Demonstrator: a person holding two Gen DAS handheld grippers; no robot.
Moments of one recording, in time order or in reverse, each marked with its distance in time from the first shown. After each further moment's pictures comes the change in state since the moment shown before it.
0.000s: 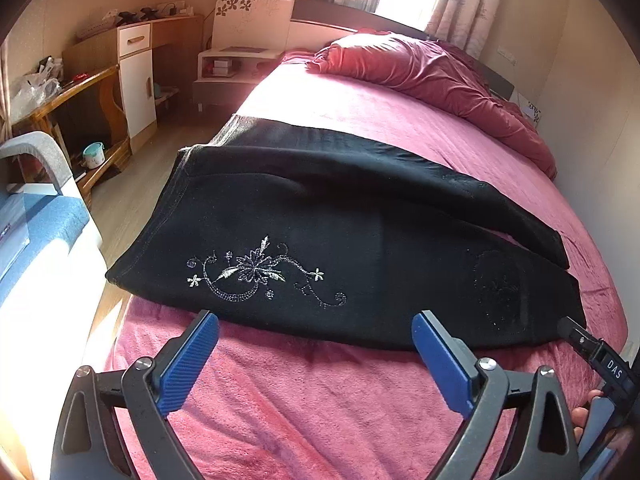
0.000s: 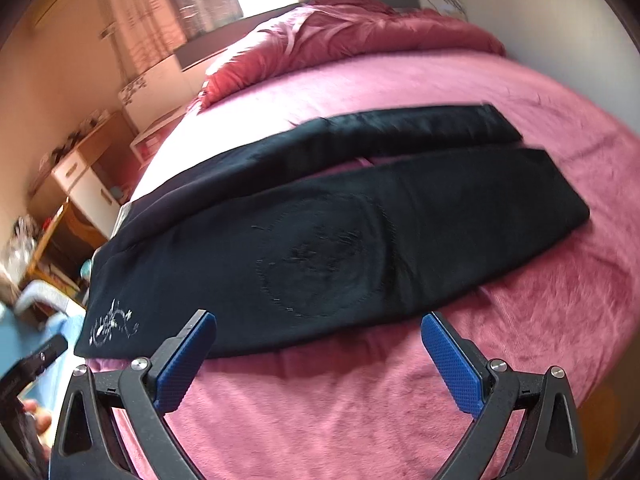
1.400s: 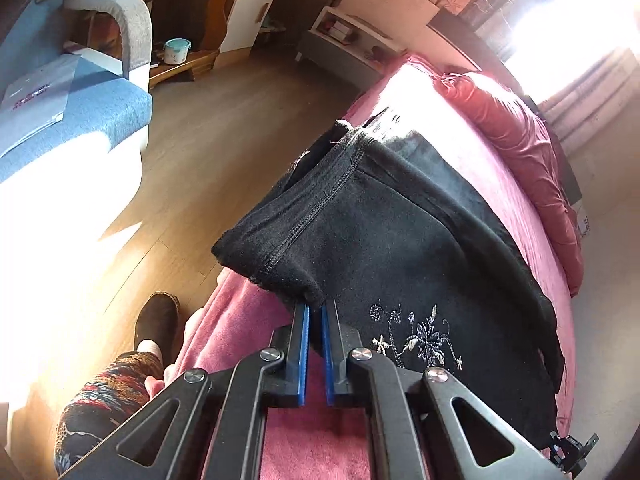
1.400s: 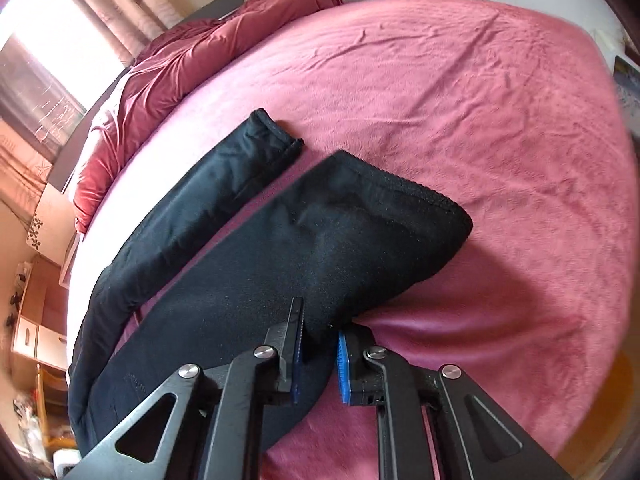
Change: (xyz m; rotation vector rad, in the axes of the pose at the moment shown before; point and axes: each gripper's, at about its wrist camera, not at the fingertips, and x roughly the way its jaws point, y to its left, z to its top) left arm 0.038 0.170 0.023 -0.468 0.077 0.003; right arm 0.038 -0.255 0.091 0.459 -0.022 -0.161
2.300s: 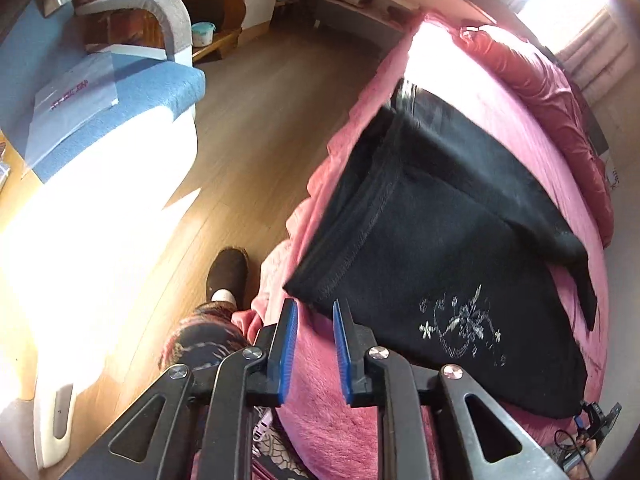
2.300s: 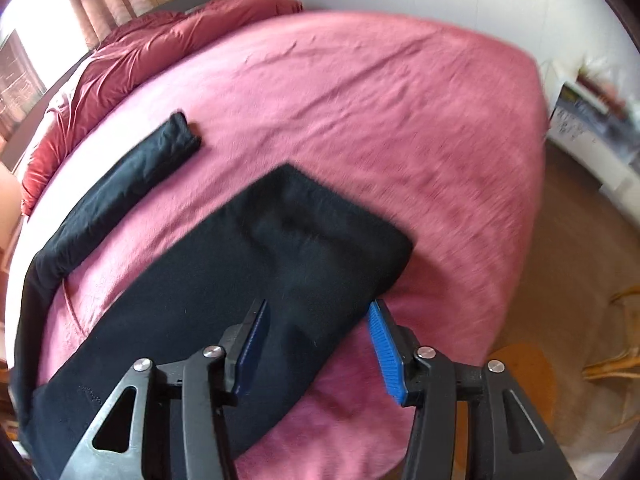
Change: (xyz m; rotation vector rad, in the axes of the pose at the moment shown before) left arm -0.070 0.041 -0.018 0.078 0.121 0.156; right arm -0.059 -0.062 -0.023 -0.060 -0.041 -0.270
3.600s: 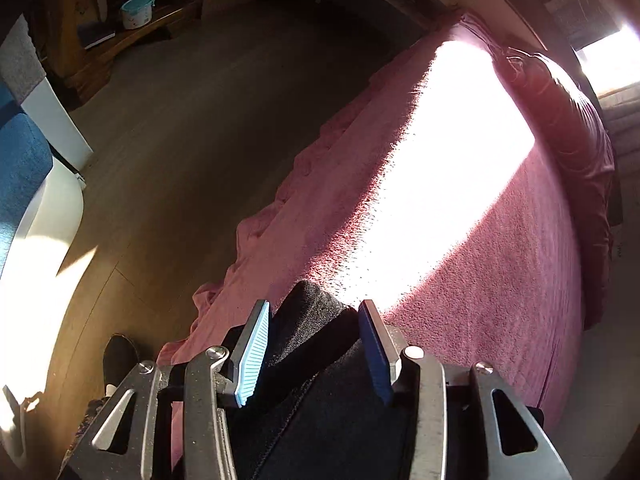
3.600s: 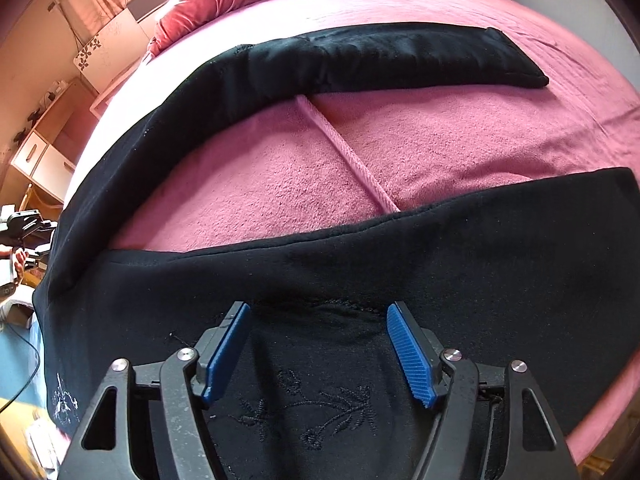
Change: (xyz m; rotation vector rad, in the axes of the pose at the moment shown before) left arm 0.224 -0.137 0.280 -0.164 0.141 -0.054; right arm 0.012 0.236 -0.111 -0.448 0.231 0.307
